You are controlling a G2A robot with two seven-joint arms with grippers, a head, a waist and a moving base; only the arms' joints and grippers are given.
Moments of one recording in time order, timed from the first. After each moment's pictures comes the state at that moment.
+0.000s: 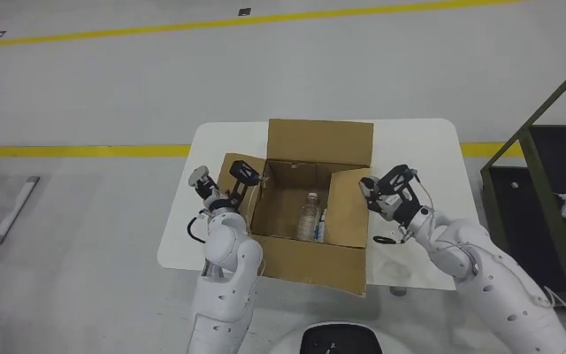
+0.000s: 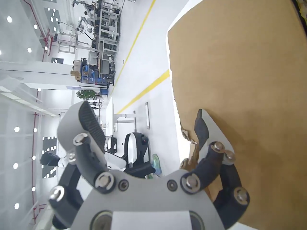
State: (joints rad) left arm 1.10 -1.53 -1.34 -1.62 2.58 -0.18 -0.76; right arm -1.18 -1.14 1.23 -1.56 -0.99 -0.35 0.14
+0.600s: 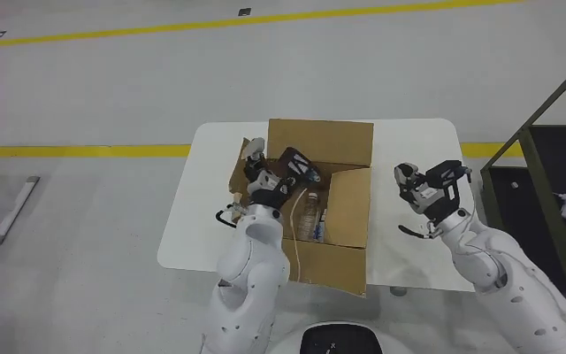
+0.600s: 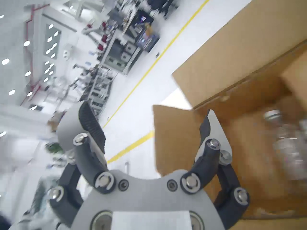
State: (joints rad) left arm 1.15 -1.55 -1.14 -1.94 2.27 -0.34 -0.59; right arm -1.31 -1.13 1.39 -1.61 -0.93 -0.29 0.02
